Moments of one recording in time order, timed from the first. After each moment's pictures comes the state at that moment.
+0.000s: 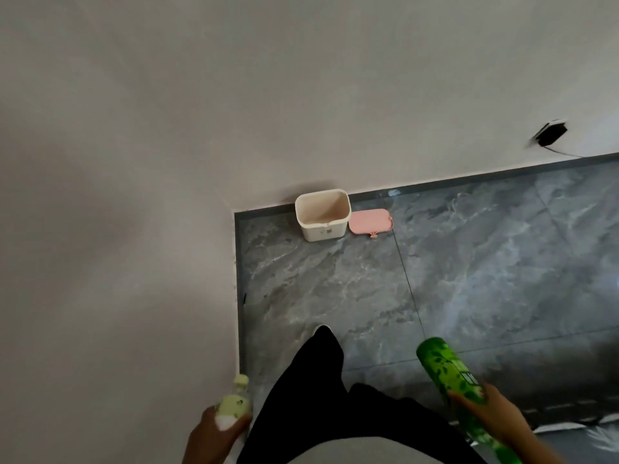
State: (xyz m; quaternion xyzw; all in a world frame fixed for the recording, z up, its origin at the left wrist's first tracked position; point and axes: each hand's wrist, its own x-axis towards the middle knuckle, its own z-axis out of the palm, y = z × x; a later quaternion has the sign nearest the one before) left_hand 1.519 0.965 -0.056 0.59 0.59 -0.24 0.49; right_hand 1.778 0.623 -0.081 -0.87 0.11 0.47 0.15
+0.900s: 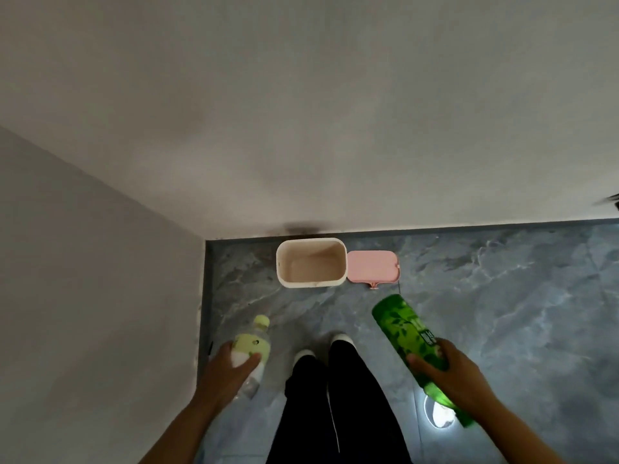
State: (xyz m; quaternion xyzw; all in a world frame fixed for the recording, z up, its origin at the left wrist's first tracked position) left_hand 1.896 1.130 -0.169 0.63 0.58 -0.23 0.46; right_hand 2.129 0.843 -0.162 -0.86 -0.04 0.47 0.18
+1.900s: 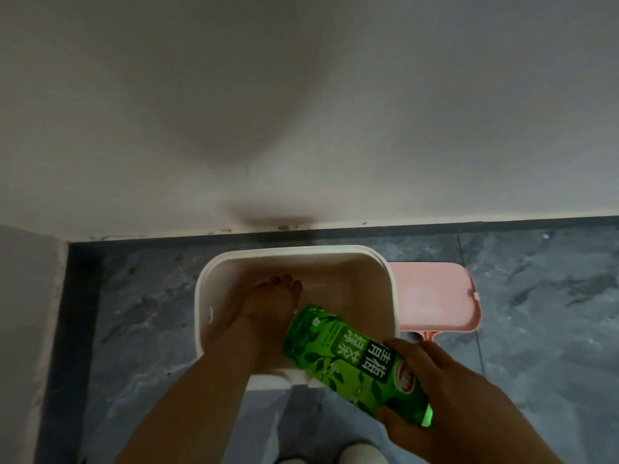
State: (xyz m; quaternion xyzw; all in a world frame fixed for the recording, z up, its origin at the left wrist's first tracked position) left_hand 2.135 1.233 -0.680 0.91 0.18 -0.35 0.11; right_hand 2.217 1.021 -0.522 -0.82 -0.33 0.45 0.06
